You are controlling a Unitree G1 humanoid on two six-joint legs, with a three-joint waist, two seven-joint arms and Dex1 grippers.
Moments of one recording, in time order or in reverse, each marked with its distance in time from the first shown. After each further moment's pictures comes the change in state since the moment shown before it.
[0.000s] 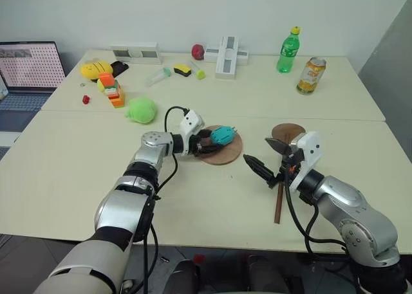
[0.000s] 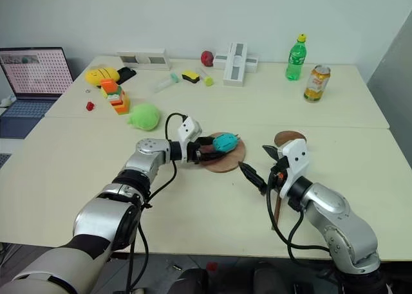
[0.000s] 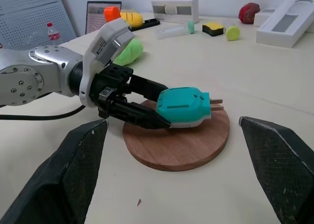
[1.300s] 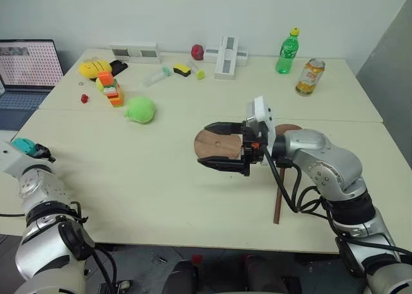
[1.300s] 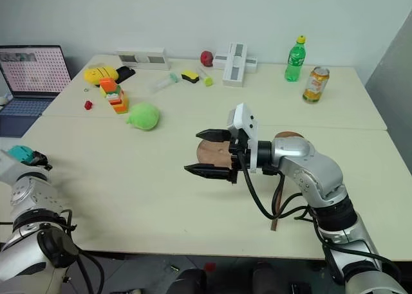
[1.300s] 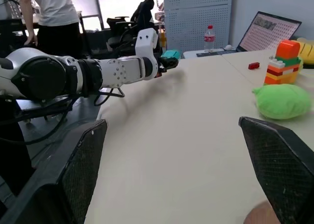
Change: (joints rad) left arm 0.304 0.369 0.777 0.011 -0.218 0.023 1.146; right arm -0.517 0.018 0.197 0.311 0.051 0.041 0.506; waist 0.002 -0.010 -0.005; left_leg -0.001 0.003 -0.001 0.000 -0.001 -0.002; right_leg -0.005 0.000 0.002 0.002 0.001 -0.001
